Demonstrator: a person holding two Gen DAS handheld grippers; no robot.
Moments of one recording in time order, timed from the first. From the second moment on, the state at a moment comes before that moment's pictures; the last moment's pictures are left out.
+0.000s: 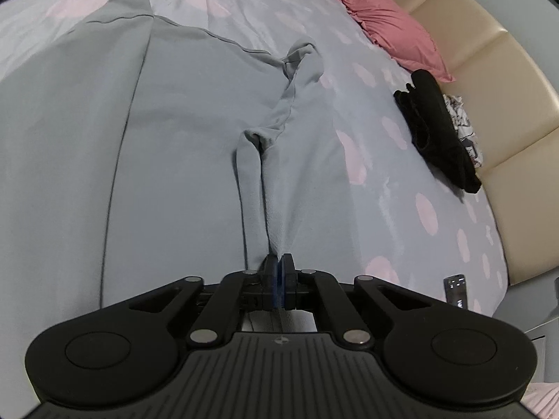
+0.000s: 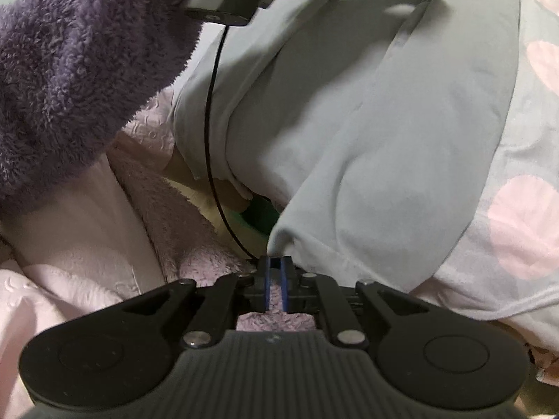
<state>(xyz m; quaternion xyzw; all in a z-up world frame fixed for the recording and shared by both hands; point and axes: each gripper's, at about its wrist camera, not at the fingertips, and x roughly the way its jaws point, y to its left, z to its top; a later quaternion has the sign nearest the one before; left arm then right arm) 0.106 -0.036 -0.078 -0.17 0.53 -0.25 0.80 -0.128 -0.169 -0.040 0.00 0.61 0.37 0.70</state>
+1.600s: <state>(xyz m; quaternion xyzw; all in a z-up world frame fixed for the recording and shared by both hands) -0.091 0.127 -0.044 -0.02 0.61 -0.10 0.78 -0.110 -0.107 -0.020 -0.02 0.55 0.41 0.73</state>
